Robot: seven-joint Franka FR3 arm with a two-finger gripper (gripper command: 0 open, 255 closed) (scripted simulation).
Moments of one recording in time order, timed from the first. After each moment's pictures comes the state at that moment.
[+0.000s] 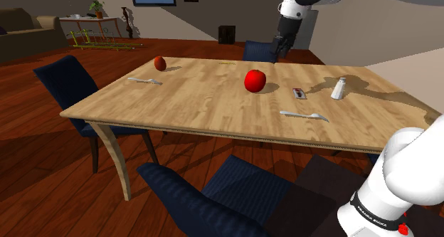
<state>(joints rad) 0.02 -0.33 -0.20 -1.93 -0.06 1.77 -0.19</state>
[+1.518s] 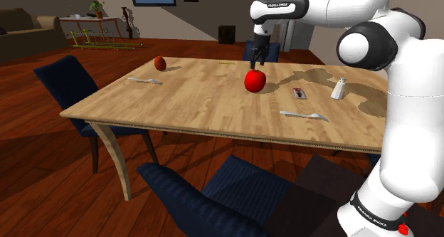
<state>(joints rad) -0.08 0.36 -0.31 -1.31 0.15 1.69 -0.43</state>
